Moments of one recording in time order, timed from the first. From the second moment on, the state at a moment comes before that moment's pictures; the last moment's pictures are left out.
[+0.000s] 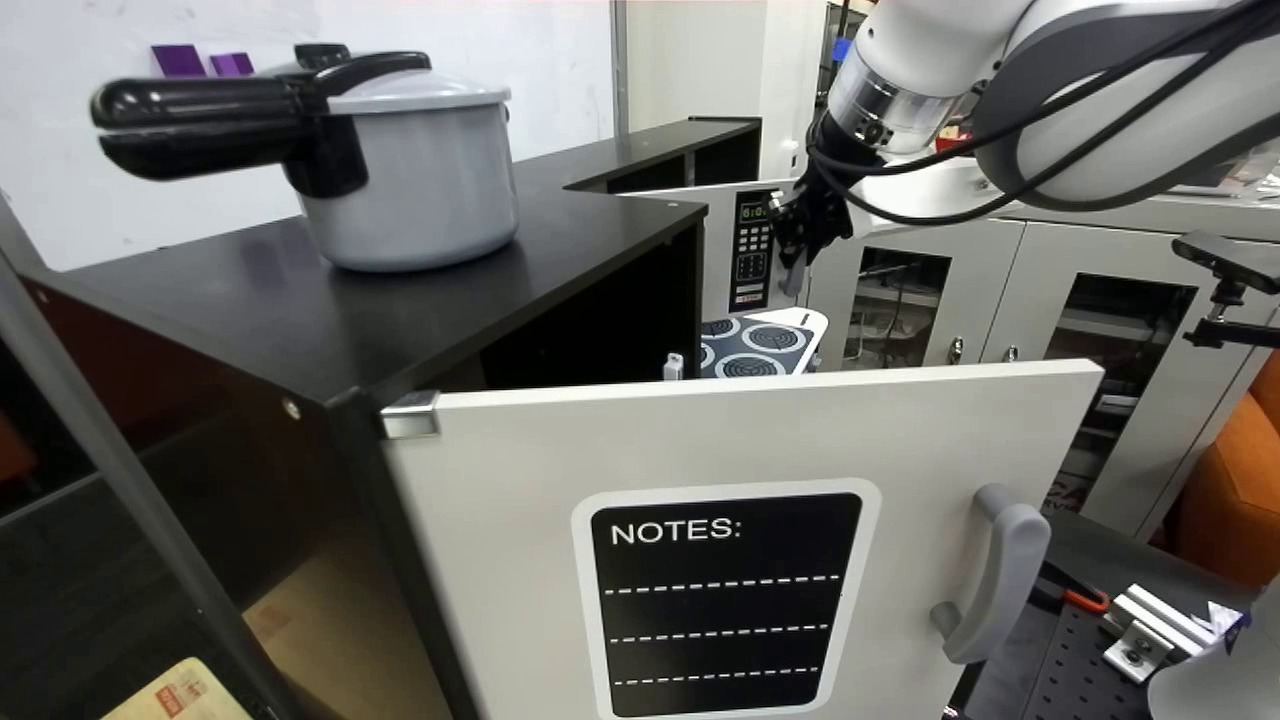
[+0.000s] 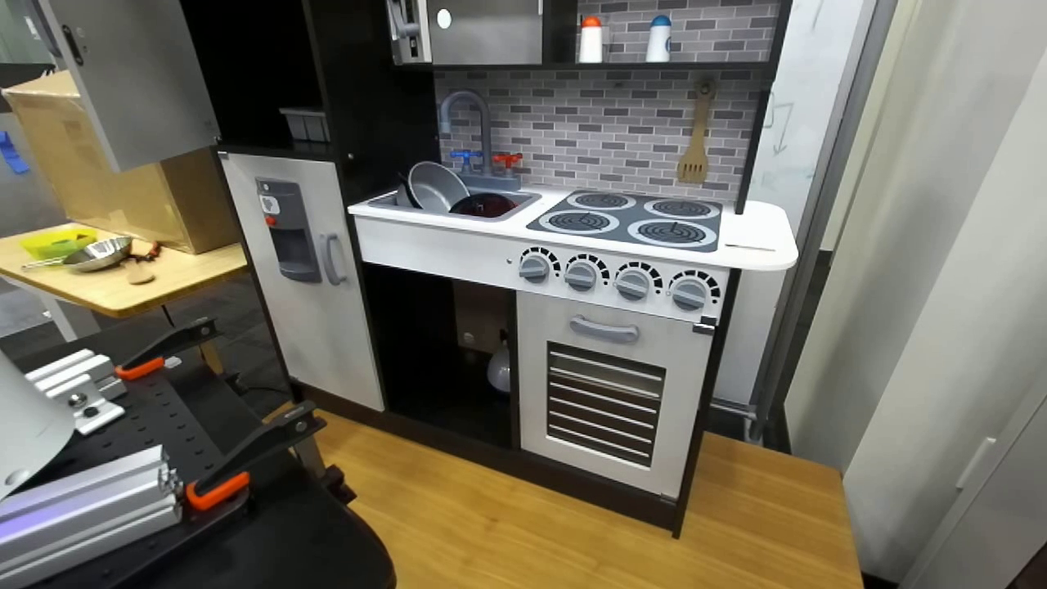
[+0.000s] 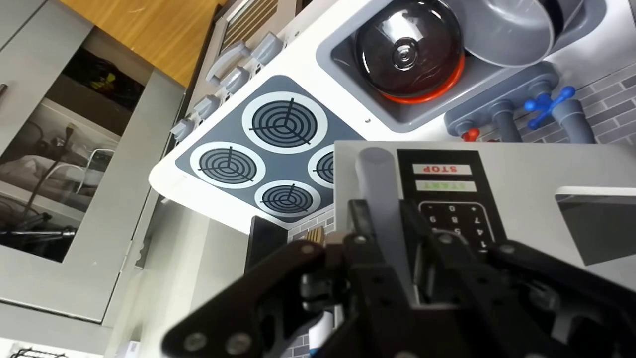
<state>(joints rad) -0.18 -0.62 0.34 -2.63 -0.26 2.52 0.77</state>
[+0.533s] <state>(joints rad) -0.23 -0.54 0.34 -2.59 -0.29 2.58 0.77</state>
